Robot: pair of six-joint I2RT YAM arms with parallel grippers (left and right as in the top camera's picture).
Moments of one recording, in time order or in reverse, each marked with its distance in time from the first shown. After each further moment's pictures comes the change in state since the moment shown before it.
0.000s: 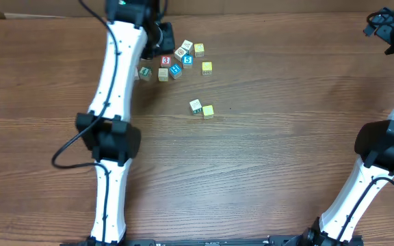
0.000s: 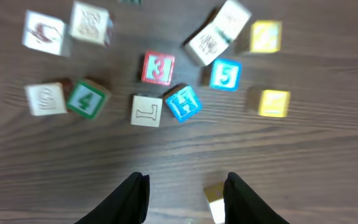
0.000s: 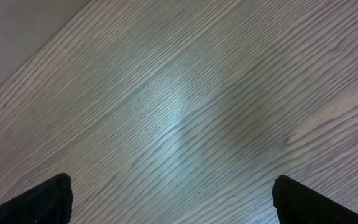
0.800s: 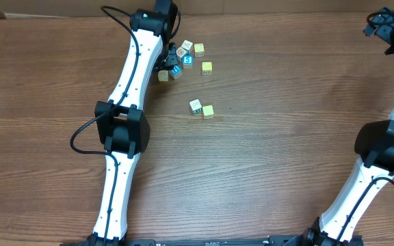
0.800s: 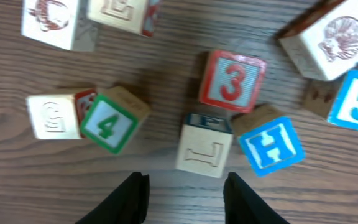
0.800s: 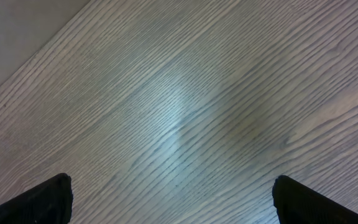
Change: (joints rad) left arm -0.014 0.169 0.000 0.018 -0.211 -0.014; right arm 0.000 0.000 0.000 0.000 0.000 0.000
